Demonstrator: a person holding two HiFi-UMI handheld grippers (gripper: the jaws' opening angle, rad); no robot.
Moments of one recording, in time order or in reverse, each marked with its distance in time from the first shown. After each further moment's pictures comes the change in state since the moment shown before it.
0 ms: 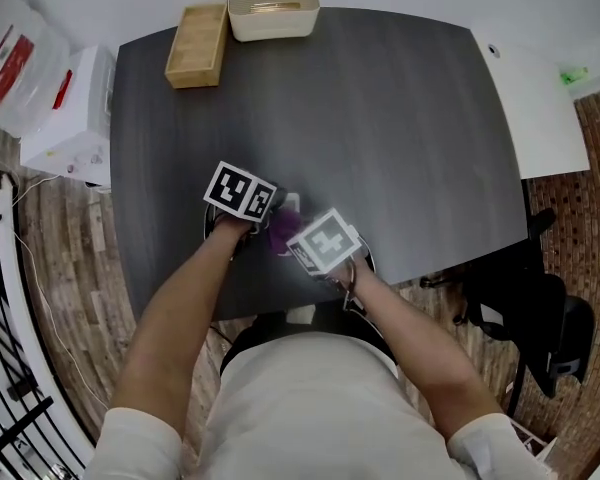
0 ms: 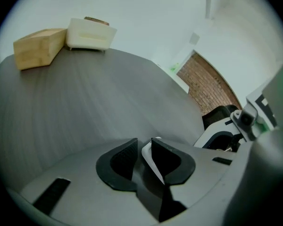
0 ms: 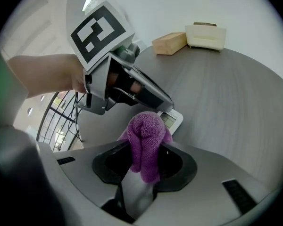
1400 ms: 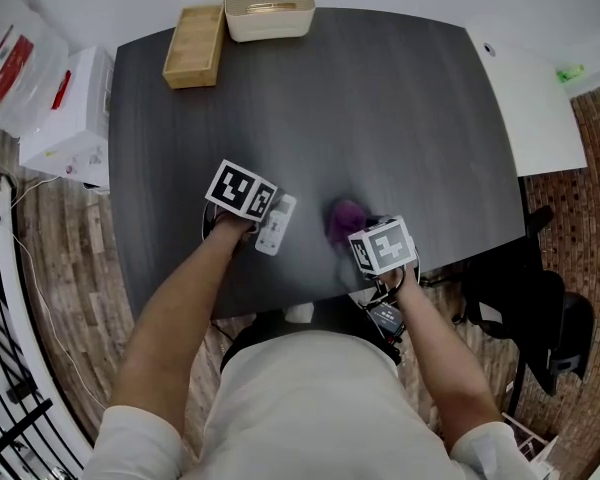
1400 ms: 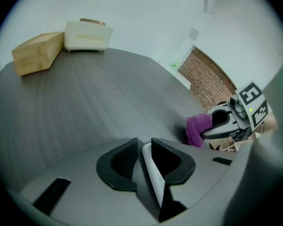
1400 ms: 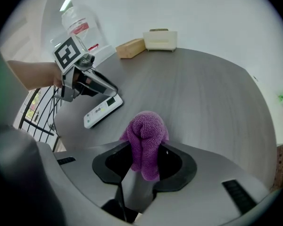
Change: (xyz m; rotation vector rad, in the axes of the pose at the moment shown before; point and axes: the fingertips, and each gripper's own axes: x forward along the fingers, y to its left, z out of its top) left arm 0.000 -0.002 -0.004 0.034 0.034 0.046; right arm -0.065 -0.097 -0.072 0.181 -0.038 -0.277
